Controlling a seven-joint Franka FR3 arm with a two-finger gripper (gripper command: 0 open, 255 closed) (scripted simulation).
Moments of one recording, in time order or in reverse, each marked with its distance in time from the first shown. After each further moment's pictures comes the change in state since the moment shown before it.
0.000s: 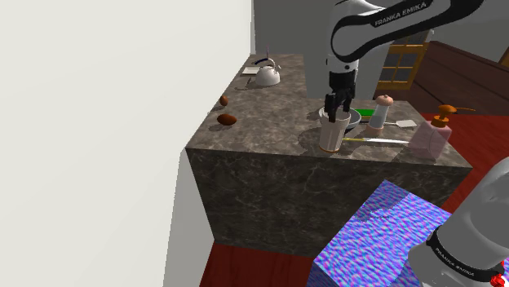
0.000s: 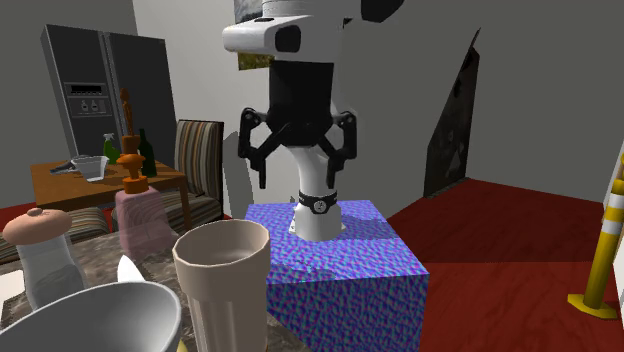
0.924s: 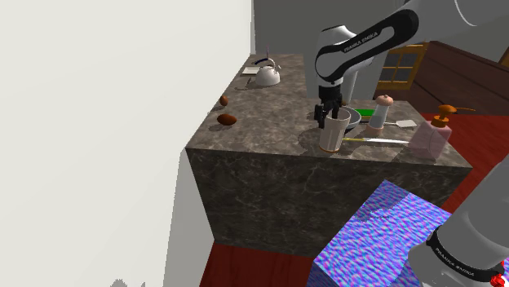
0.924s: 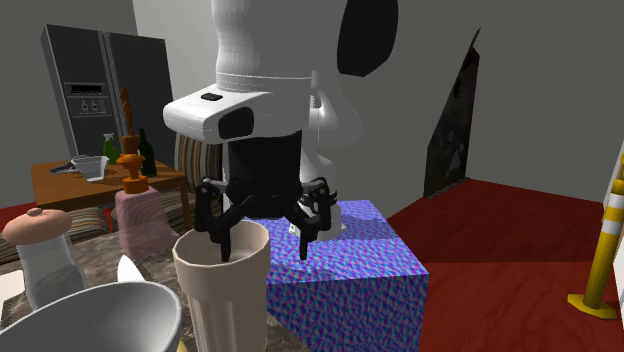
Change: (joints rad) arm -0.029 0.252 -0.038 0.088 -0.007 0.183 -0.046
